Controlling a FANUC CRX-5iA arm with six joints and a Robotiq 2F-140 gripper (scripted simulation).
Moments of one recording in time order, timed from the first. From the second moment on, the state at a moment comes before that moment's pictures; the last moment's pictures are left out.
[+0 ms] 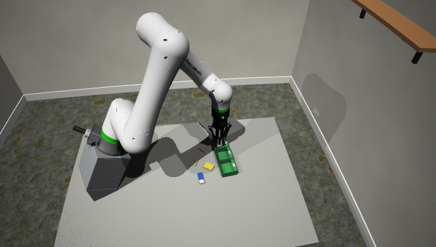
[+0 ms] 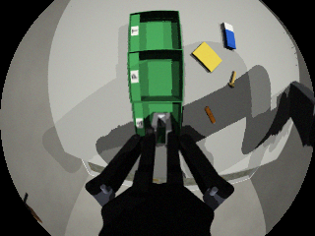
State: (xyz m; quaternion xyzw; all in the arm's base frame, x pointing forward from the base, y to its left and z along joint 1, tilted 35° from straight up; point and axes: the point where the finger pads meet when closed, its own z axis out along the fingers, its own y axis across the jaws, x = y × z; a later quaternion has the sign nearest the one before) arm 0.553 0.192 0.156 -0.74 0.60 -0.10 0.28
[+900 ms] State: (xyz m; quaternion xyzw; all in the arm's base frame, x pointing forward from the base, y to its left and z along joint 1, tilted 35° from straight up) arm 0.553 0.192 0.155 -0.74 0.60 -0.10 0.28
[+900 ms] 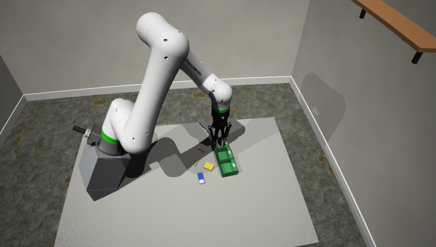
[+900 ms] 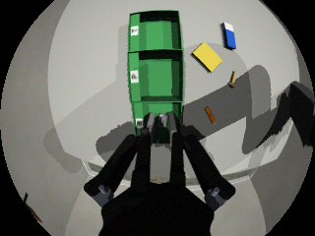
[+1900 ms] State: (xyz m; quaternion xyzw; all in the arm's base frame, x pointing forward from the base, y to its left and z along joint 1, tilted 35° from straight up) arm 0.534 0.181 0.188 -0.74 0.60 -0.10 0.28
